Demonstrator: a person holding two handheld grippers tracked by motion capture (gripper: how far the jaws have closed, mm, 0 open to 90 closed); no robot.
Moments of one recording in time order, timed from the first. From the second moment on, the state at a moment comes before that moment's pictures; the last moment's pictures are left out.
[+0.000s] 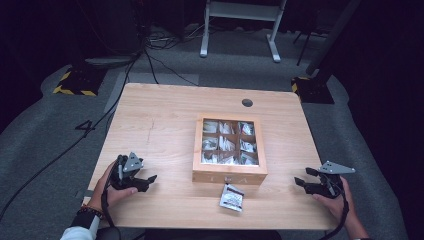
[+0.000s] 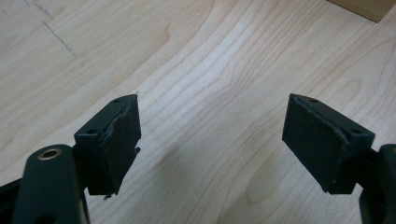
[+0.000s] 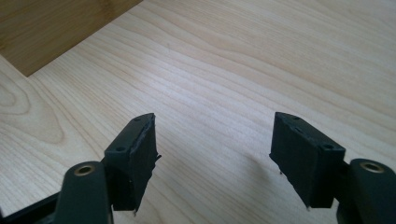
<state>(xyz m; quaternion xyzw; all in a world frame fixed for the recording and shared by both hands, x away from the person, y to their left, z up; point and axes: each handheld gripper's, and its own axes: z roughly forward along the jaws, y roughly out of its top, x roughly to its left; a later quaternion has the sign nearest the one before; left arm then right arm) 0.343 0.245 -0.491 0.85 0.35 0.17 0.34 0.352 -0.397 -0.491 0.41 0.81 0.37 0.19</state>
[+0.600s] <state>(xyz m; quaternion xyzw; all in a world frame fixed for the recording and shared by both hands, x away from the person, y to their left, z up) 0.342 0.257 -0.505 0.84 0.39 0.15 0.35 0.349 -0.404 -0.503 0.43 0.80 0.36 0.20</state>
